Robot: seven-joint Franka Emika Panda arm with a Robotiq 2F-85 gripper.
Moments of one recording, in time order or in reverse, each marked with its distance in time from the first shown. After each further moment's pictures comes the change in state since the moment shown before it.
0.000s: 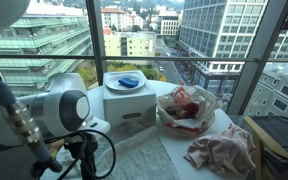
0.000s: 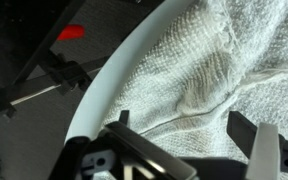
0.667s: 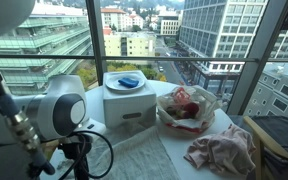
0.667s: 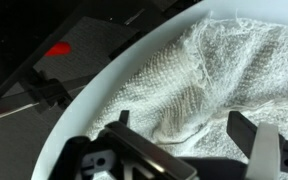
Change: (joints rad) arm -0.146 0.008 0.177 0.002 0.096 0.017 -0.146
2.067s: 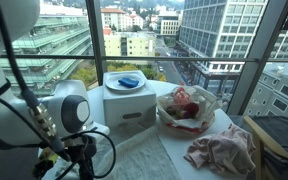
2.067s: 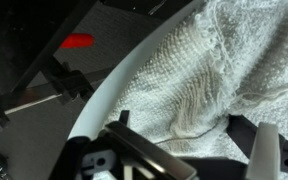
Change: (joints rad) arm 0.131 0.071 -0.123 0.057 -0.031 -0.089 0.081
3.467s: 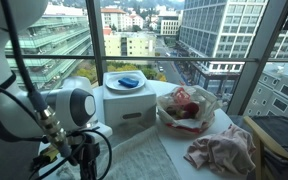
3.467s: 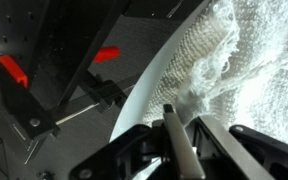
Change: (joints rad) arm -0.160 -0.051 0.102 0.013 -0.077 -0.162 0.193
